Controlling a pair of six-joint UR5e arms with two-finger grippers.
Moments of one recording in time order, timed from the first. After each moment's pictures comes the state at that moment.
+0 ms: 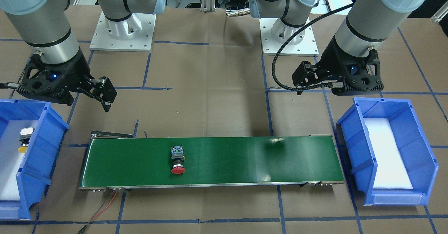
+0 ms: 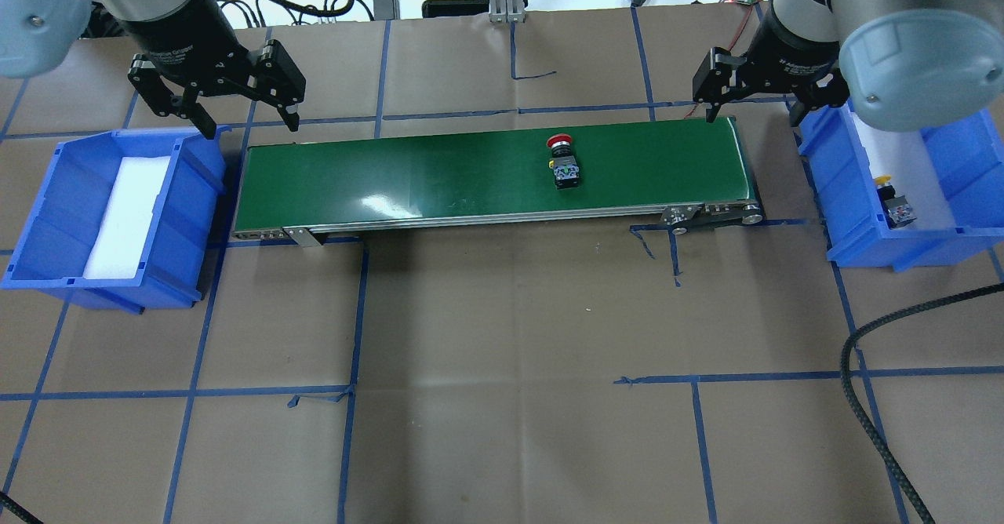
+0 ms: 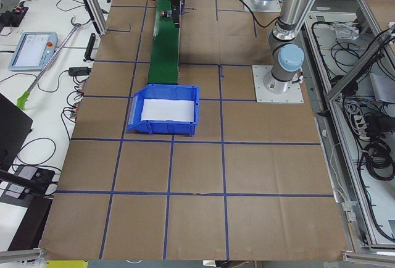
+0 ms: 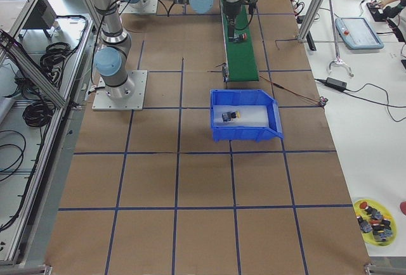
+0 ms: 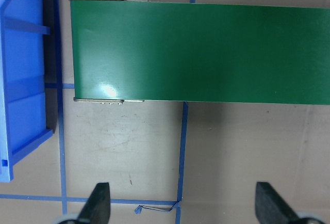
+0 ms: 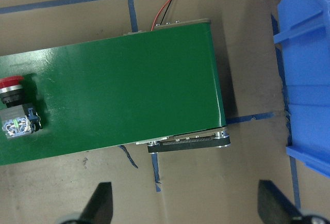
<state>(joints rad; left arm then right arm) -1.51 -1.69 -1.46 -1.62 1.56 0.01 1.52 -1.49 1.68 -1.89 -1.61 0.09</state>
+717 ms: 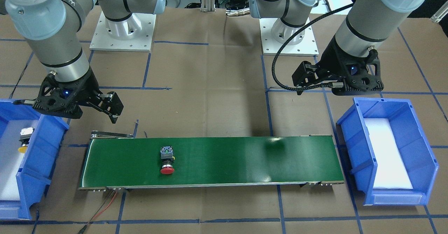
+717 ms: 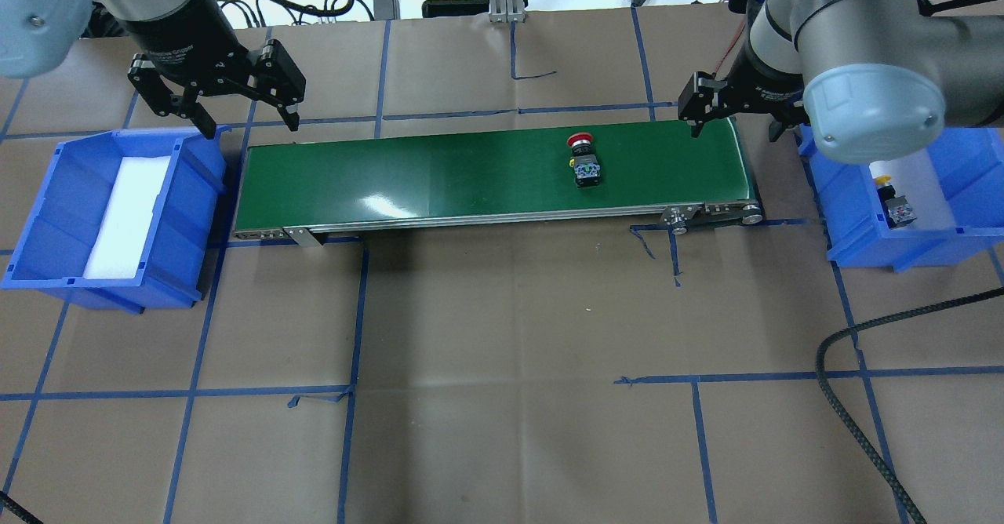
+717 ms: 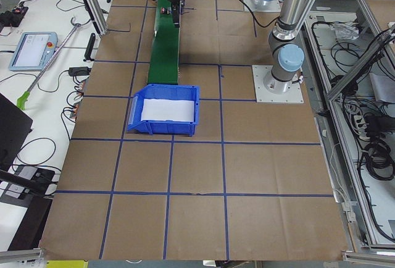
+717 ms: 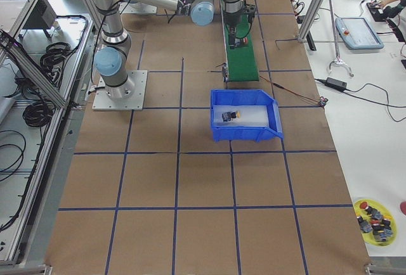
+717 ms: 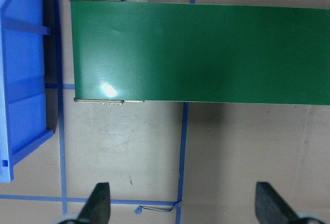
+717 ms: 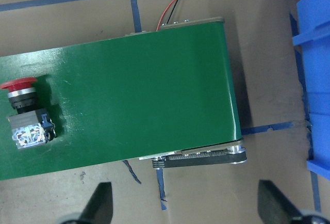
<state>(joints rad) -1.51 -1.69 -1.46 -1.61 1.56 0.01 1.52 -1.44 1.73 -1.99 -1.58 0.09</state>
